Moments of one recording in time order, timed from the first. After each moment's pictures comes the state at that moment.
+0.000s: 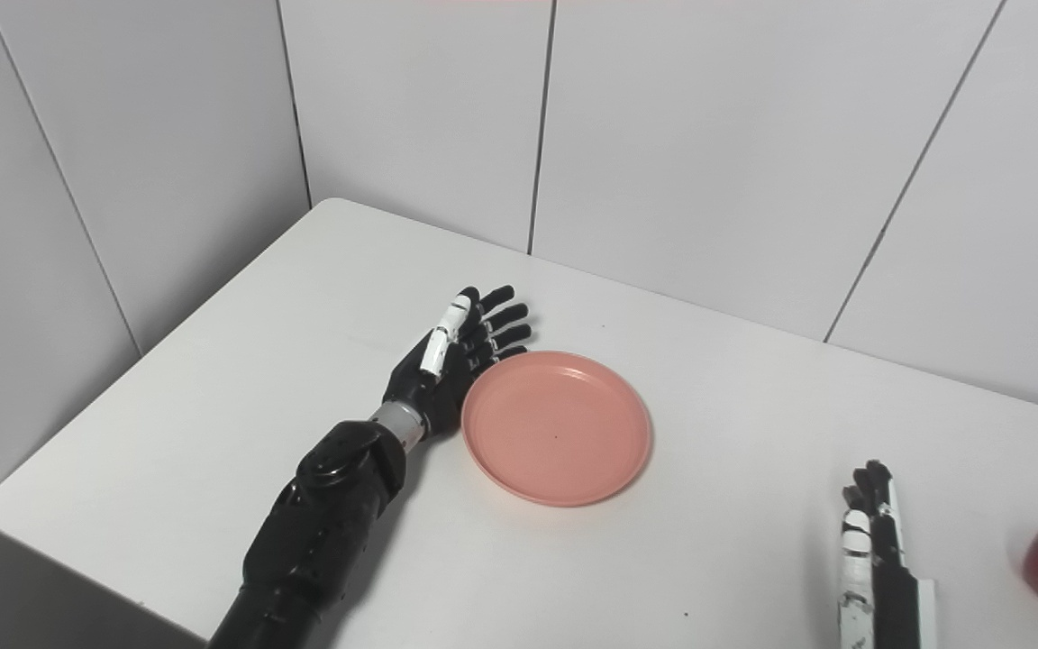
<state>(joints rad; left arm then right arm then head) -0.34 0.04 0.14 0.21 -0.36 0.26 -0.11 -0.01 -0.01 0.03 -0.06 -0.06 -0.08 0.00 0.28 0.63</state>
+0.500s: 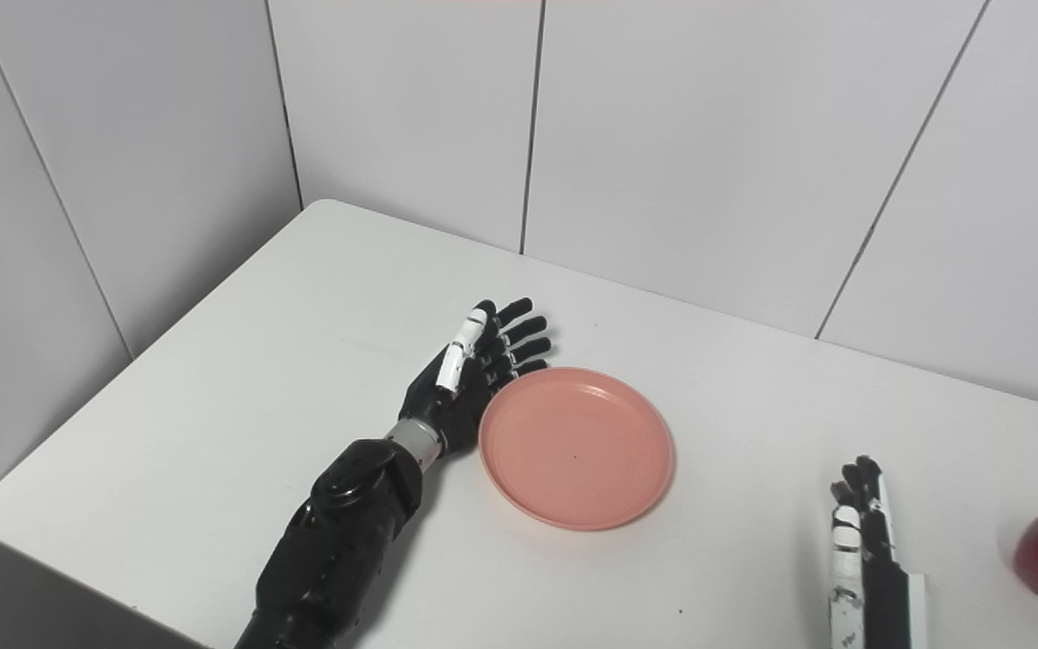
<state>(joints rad) -0.31 -0.02 0.12 0.16 -0.36 0.27 -0.09 0.00 0.00 0.03 -0.07 -0.08 -0.08 -0.01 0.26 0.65</state>
